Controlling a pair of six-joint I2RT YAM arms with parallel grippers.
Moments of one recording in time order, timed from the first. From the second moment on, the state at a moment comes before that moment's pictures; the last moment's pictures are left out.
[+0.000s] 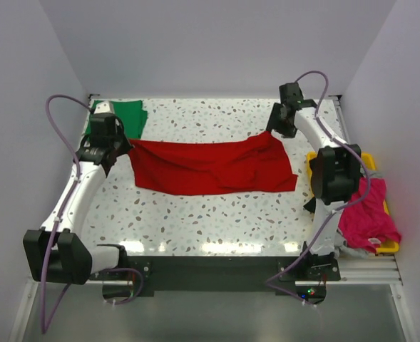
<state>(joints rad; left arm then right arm) -0.06 1.25 1.07 -0.46 -0.15 -0.41 0.15 1.99 1.75 -0.72 0.16 0.44</state>
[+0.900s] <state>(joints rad) -0.05 1.20 0.98 -0.43 -0.15 -0.41 0.30 1.69 1.03 -0.32 -0.09 0.61</state>
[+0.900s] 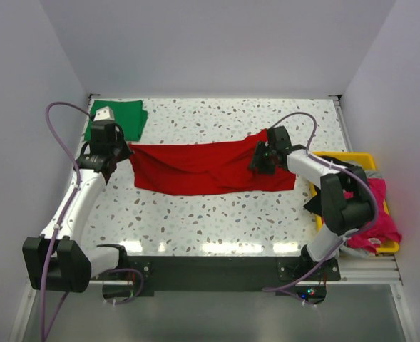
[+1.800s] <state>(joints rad) -0.05 1.12 0.97 -0.43 -0.14 -0.41 0.32 1.48 1.10 -0.44 -0.05 0.65</state>
